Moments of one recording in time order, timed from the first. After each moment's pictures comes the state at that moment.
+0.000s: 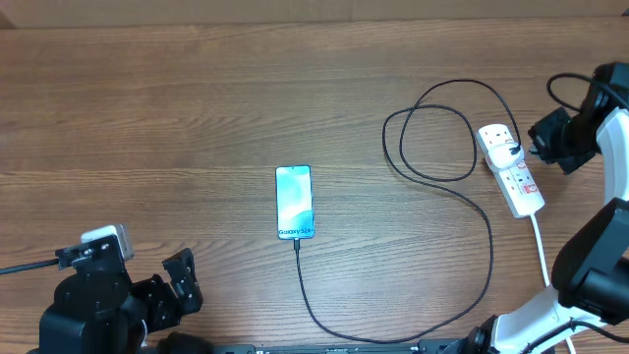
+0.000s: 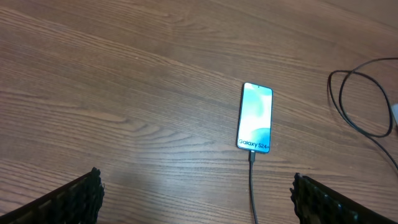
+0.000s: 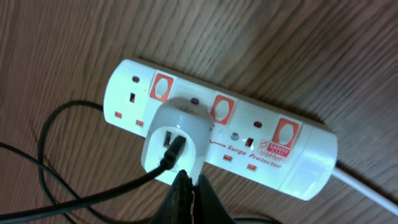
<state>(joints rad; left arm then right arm) -0.30 0.65 1.35 -1.50 -0.19 -0.55 -0.41 1.87 1.54 -1.06 -0.13 0.59</state>
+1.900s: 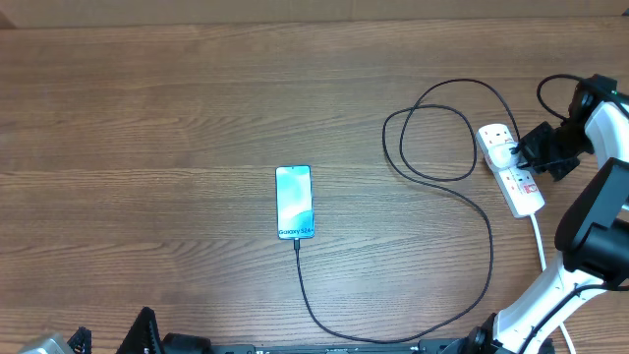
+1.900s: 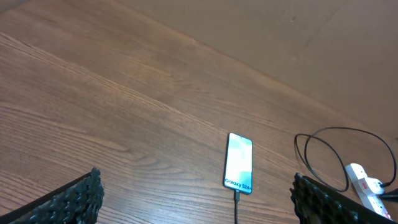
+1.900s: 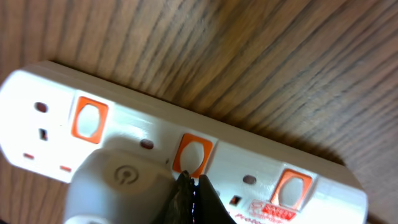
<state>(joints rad) -0.18 0.28 1.35 -1.50 -0.20 -0.55 -0.43 2.09 1.60 -1.07 -0.15 0.52</state>
